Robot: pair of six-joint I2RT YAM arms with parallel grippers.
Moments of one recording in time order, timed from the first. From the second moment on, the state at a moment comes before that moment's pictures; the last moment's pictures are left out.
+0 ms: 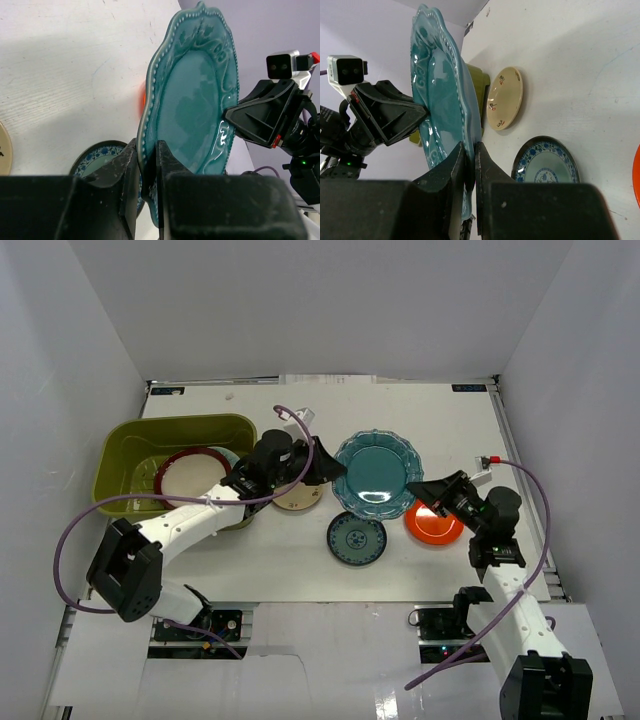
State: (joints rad) left arm -0.70 1.42 0.97 0.14 0.24 -0.71; right arm -0.01 0.70 0.30 0.29 -0.68 1.04
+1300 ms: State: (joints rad) left arm -0.04 0.80 0.97 -0.46 -0.39 -0.66; right arm 0.09 0.70 0.21 0.28 -0.76 0.87
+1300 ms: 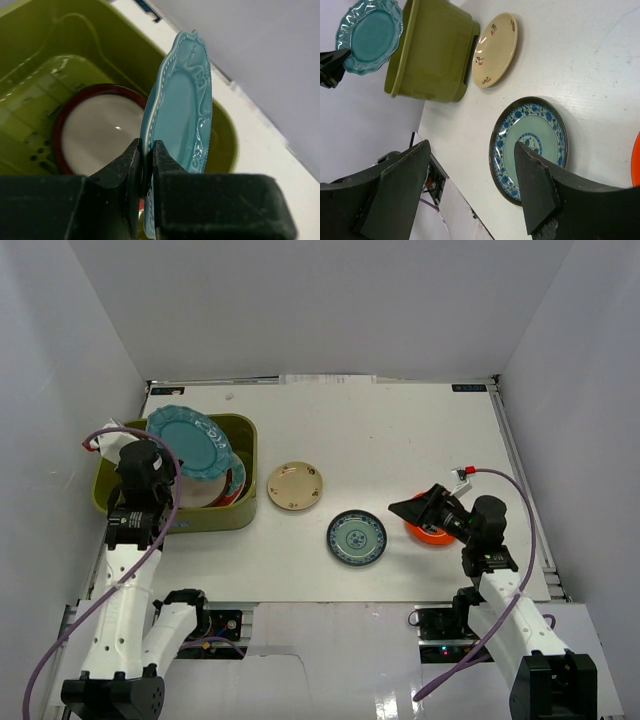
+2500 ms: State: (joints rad) left arm 0.19 1.04 0.77 -0.36 -0.17 -0.60; right arm 0.45 1.07 0.31 0.20 -0.41 0.63
